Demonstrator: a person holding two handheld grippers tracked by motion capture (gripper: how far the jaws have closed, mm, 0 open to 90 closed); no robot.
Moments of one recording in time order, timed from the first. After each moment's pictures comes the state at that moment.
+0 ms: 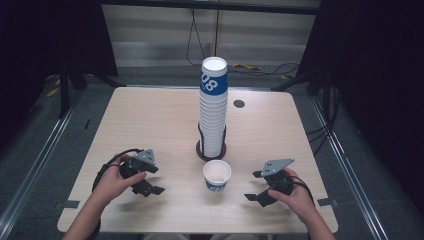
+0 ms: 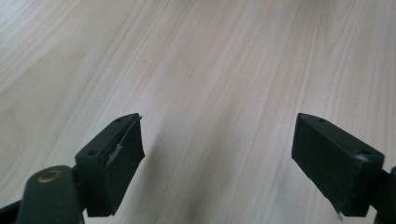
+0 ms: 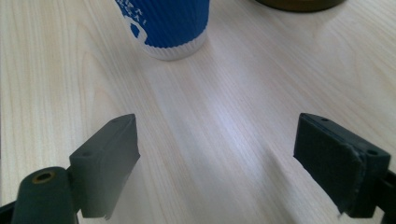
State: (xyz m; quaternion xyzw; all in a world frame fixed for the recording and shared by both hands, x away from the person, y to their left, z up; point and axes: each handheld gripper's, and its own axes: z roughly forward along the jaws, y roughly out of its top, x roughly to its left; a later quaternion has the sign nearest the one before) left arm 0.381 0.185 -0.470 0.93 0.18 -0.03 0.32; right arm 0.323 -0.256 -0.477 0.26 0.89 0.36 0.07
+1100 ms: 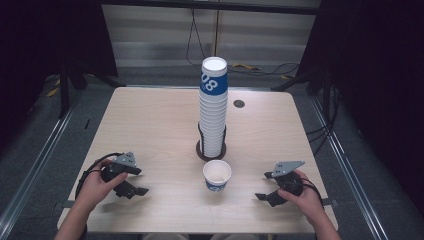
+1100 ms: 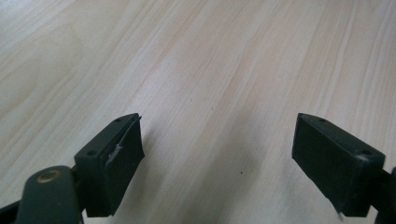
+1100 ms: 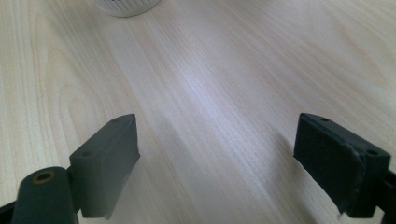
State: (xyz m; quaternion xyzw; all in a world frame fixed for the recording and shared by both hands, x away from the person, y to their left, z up) left arm 0.379 0.236 -0.489 0.92 0.22 -0.01 0.33; right arm 0.321 -0.289 -0.489 0.29 0.89 0.34 0.09
